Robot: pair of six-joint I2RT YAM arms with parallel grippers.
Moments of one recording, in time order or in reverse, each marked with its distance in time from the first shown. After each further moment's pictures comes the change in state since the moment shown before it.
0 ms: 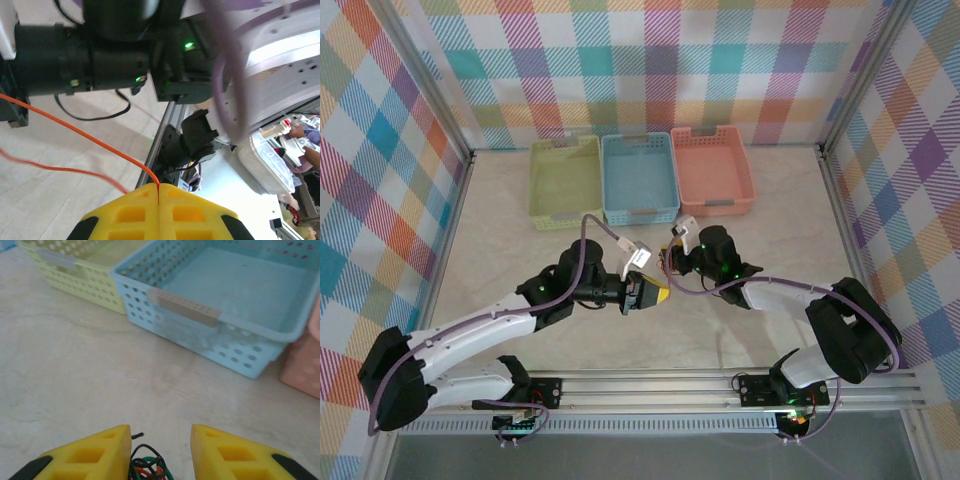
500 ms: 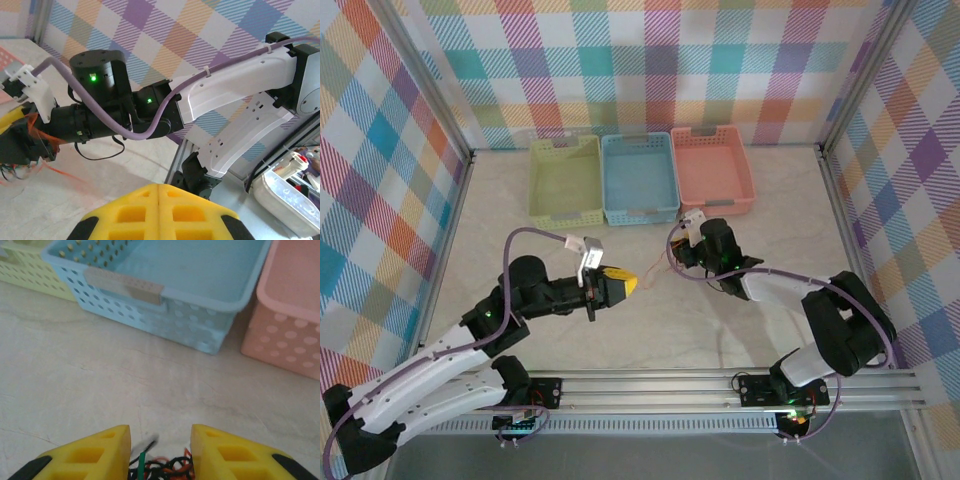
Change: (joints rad) left arm -0.002 -0.367 -0.035 -0.098 -0.199 0.052; right arm -0.051 0.054 0.064 -0.113 0.057 0.053
